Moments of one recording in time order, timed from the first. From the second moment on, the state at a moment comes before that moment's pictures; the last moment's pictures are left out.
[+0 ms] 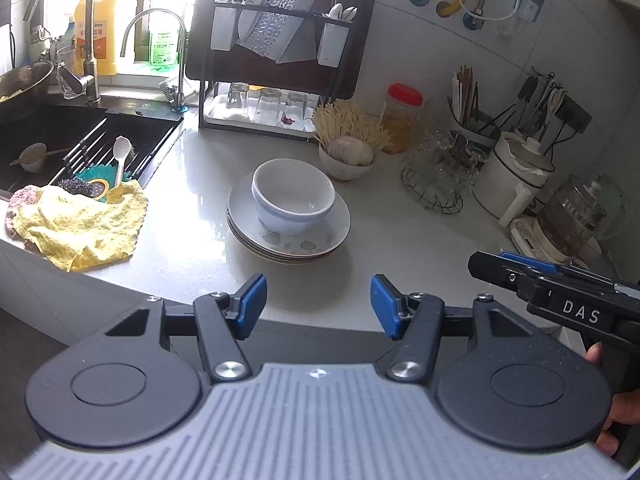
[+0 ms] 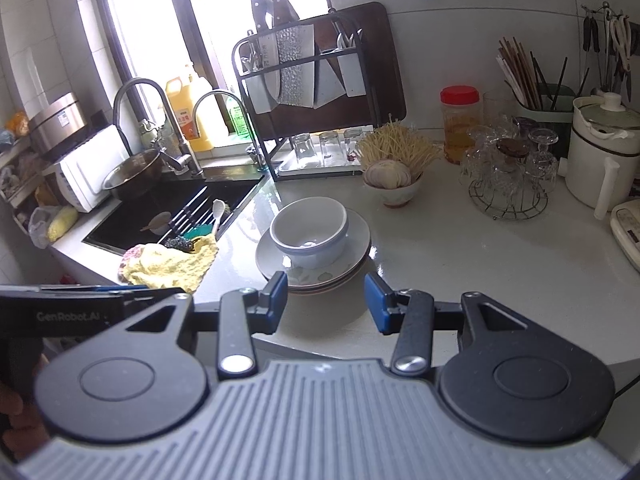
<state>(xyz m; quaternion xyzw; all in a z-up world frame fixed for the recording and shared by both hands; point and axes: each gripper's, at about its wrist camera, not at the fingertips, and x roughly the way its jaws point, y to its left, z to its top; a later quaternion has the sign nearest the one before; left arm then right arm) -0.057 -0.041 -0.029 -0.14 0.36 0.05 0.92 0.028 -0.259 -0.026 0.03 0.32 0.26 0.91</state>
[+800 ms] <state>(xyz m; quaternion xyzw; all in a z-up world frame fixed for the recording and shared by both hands) -0.046 -0.050 -0.026 -0.11 0.35 0.07 0.93 0.040 -0.282 -0.029 0.04 0.31 0.21 0.93</state>
